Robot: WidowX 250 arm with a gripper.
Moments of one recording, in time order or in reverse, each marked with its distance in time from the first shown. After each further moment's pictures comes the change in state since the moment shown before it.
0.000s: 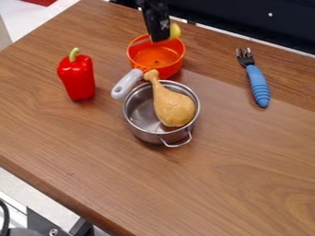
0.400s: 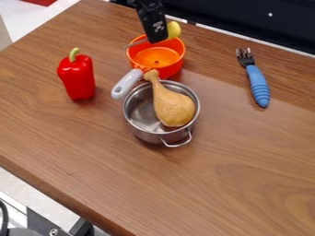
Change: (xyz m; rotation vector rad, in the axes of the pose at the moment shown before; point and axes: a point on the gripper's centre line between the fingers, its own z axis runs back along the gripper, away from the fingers) arm -0.018 -0.040 0.021 0.019 -0.089 -0.070
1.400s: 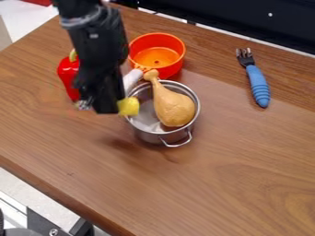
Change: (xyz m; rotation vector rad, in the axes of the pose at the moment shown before) arm -0.080 -0.083 -0.009 -0.152 0.101 -0.443
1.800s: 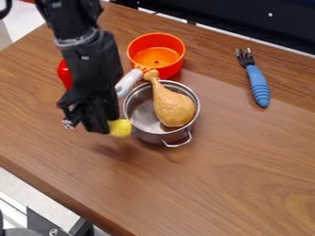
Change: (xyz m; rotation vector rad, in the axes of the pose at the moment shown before) arm -0.010 -0.016 -0.011 -0.054 0.018 -0.124
